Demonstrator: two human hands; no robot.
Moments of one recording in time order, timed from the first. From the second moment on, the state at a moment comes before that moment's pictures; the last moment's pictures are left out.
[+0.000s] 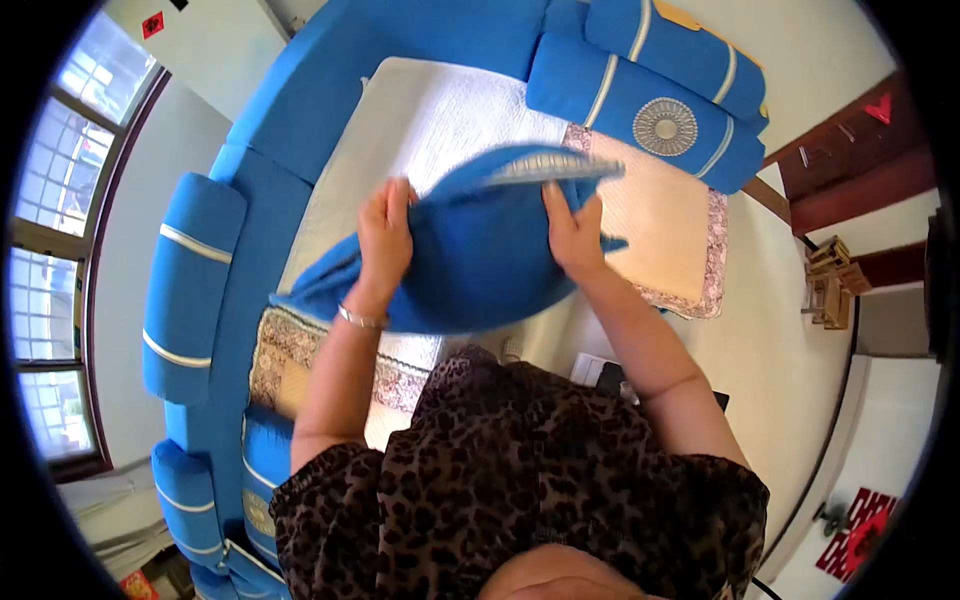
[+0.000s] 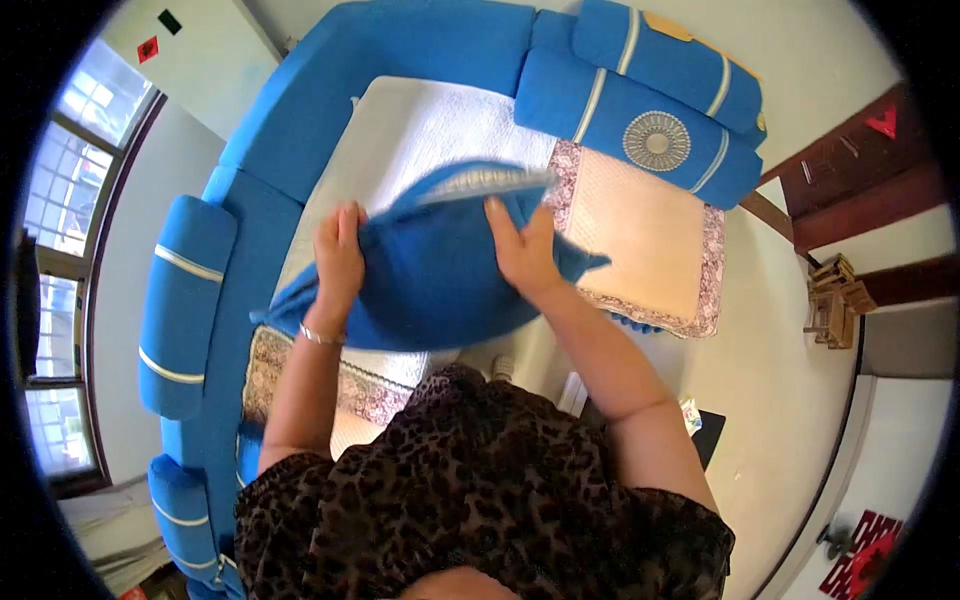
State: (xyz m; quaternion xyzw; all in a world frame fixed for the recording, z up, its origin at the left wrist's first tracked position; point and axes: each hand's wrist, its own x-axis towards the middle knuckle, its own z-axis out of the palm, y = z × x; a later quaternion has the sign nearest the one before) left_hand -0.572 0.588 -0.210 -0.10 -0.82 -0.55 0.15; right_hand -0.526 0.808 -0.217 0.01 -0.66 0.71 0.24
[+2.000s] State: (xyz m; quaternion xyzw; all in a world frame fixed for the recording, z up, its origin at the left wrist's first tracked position) left_hand -0.825 0.650 -0.351 -0.13 -0.80 -0.57 -0.11; right_hand -1.064 0.768 -0.368 0.05 -0.97 0.25 -0.05
